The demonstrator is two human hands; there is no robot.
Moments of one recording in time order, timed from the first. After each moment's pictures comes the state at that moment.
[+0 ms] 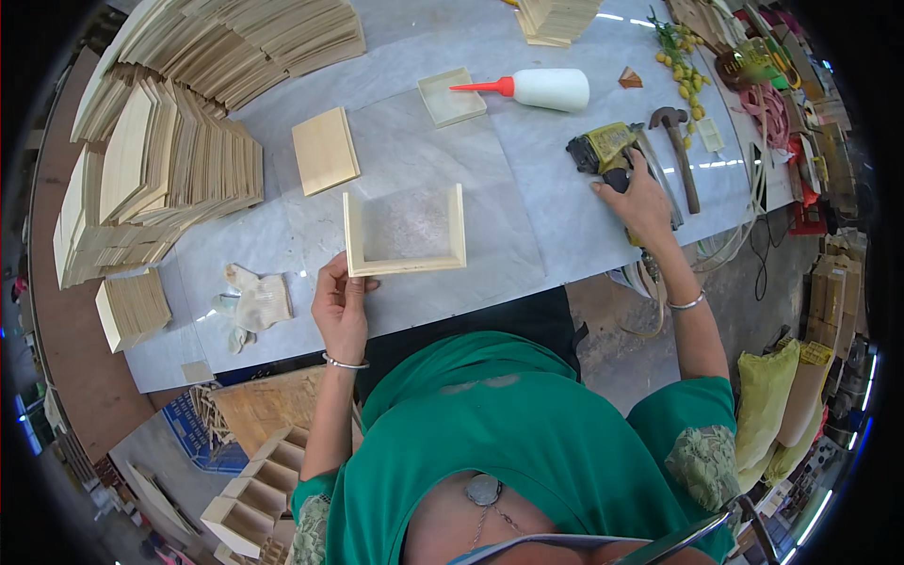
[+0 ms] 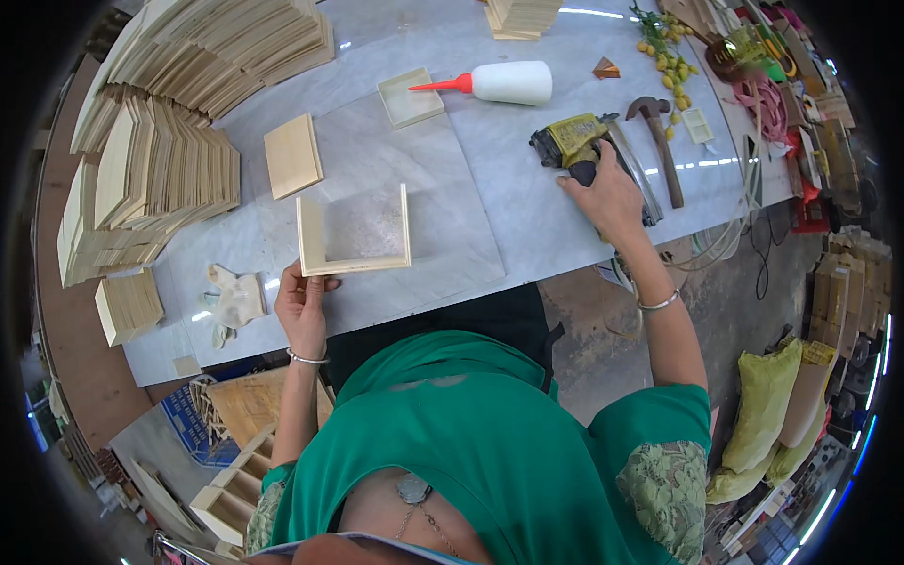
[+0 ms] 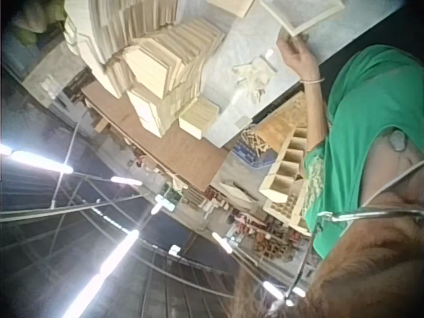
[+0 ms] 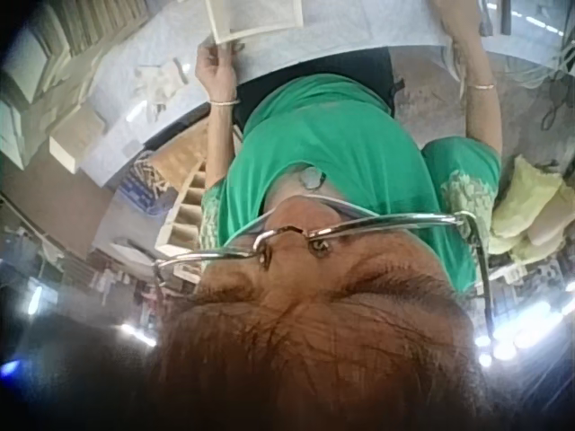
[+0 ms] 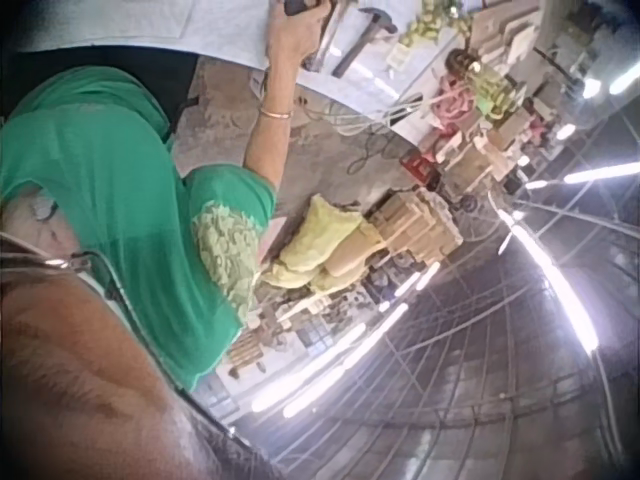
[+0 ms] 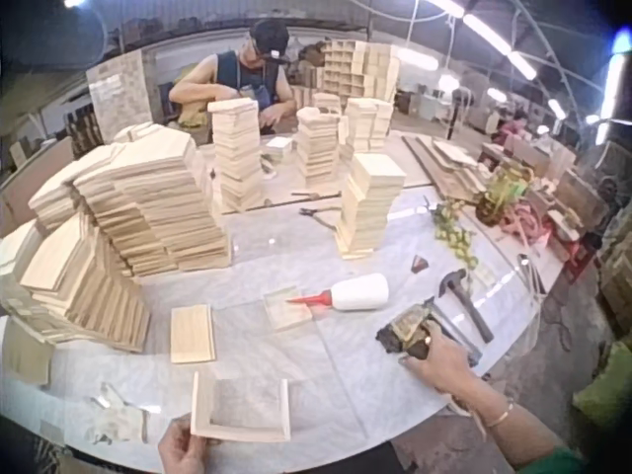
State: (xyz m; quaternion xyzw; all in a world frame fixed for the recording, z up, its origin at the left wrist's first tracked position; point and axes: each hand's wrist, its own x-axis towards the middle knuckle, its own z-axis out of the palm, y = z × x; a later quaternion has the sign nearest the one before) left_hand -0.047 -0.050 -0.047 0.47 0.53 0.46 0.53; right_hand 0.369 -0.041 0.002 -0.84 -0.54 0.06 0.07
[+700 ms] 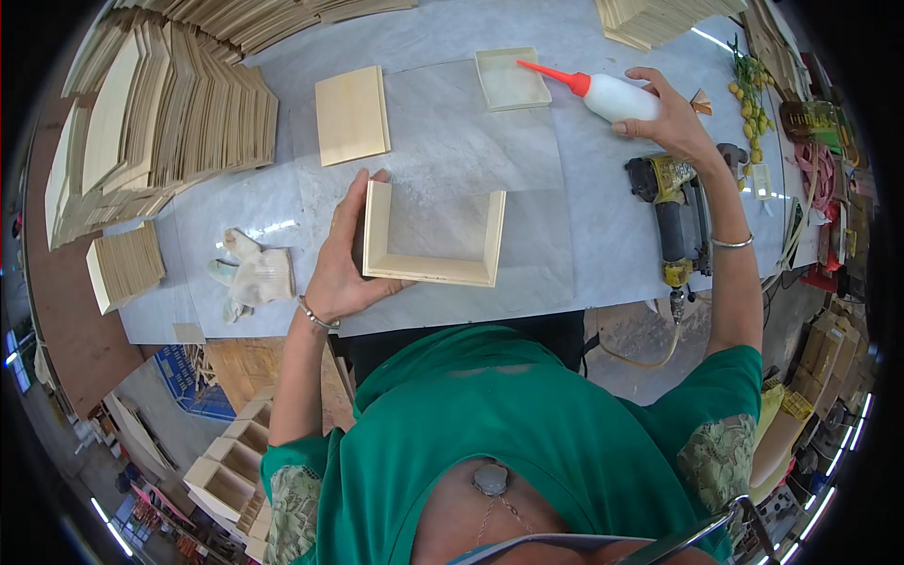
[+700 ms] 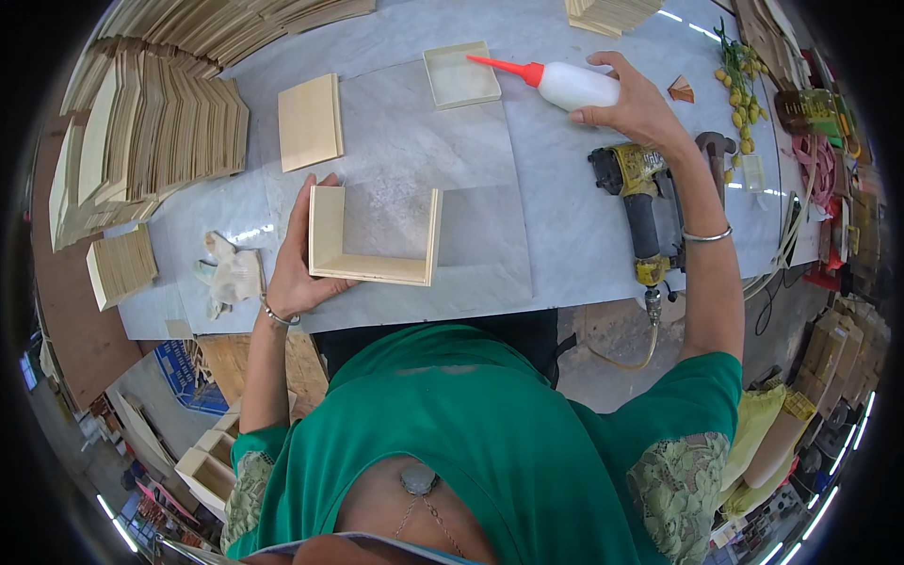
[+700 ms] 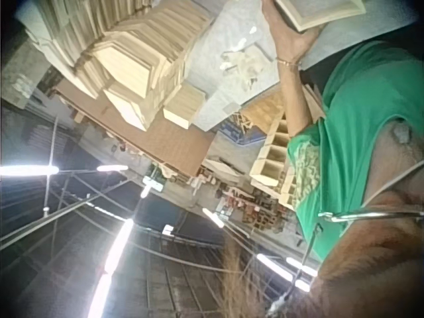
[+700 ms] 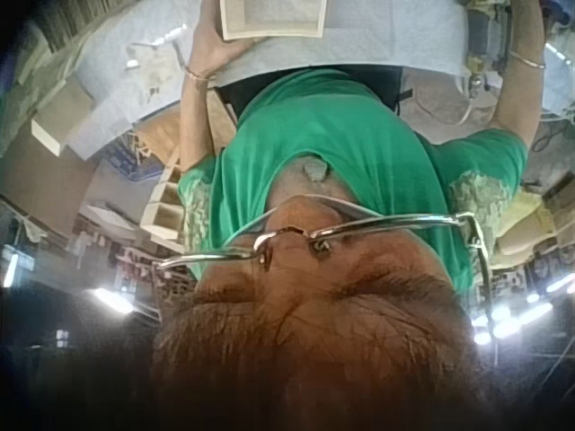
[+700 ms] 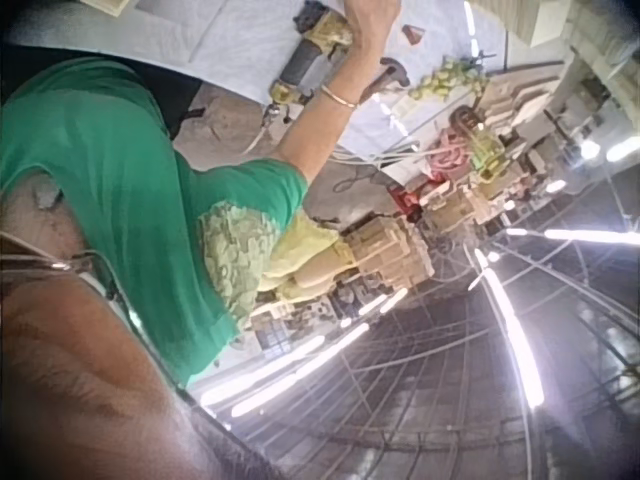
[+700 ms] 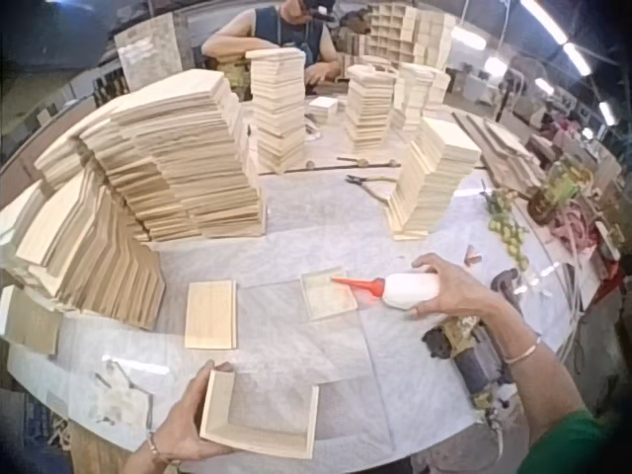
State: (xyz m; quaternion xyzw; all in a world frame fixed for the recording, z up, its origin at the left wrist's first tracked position) left_hand -0.054 0.009 -0.017 0.68 0.44 0.30 0.51; right_hand 0.382 0.106 0.011 -0.66 -0.68 0.29 0.13
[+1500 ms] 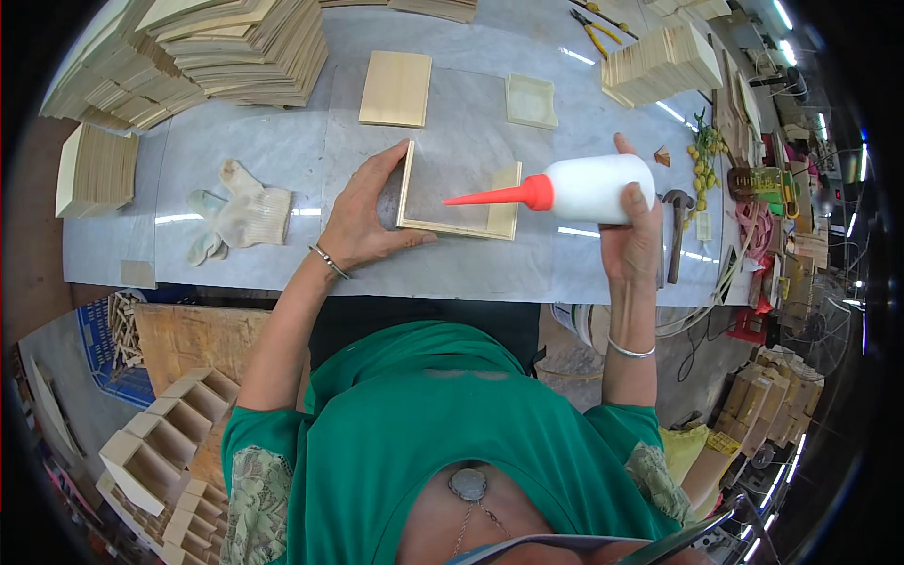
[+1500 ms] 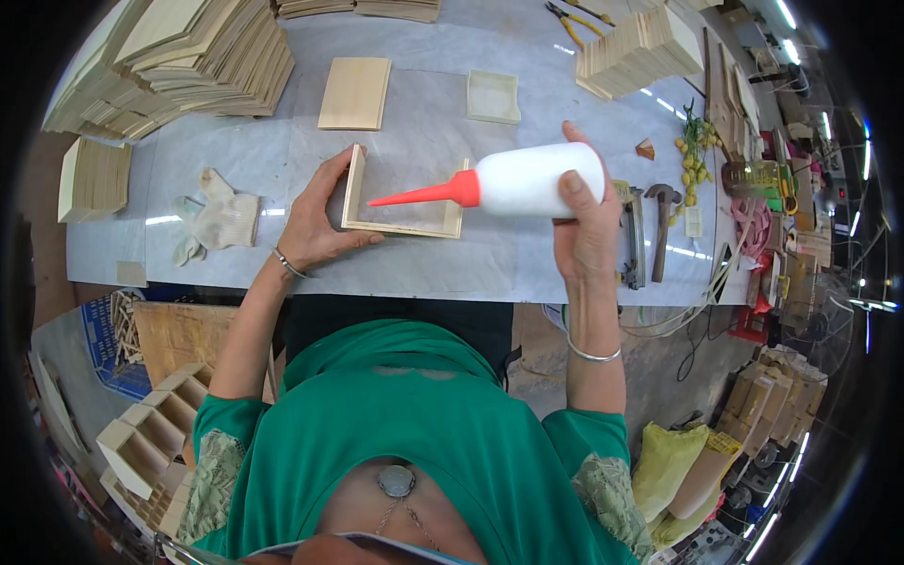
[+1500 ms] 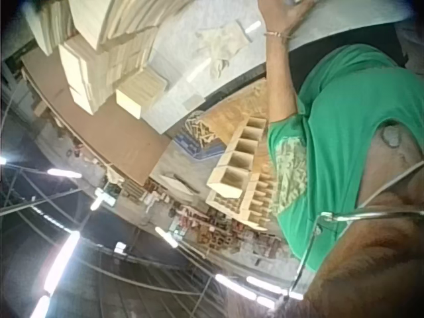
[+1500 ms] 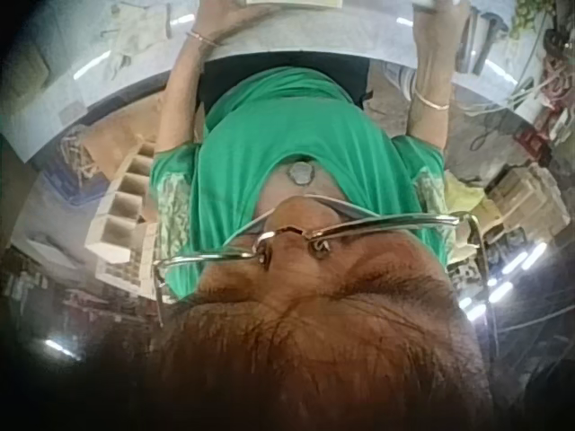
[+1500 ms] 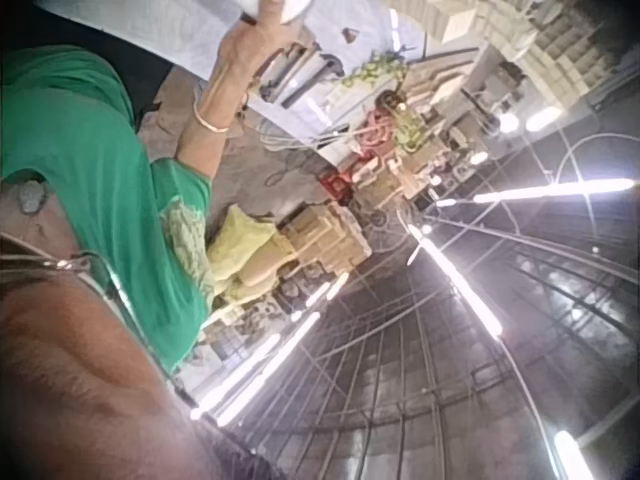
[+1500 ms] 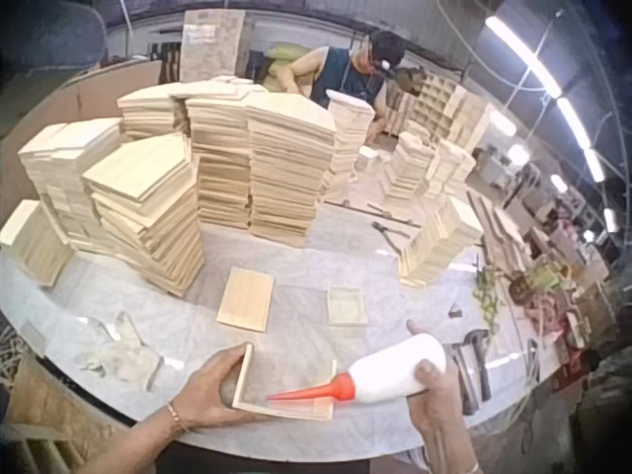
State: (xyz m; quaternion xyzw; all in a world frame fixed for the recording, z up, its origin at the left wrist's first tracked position) left_hand -0.055 -0.003 -0.031 0.72 0.45 0.37 0.38; right_hand 0.243 -0.009 0.065 -0.49 -0.39 0.51 0.59
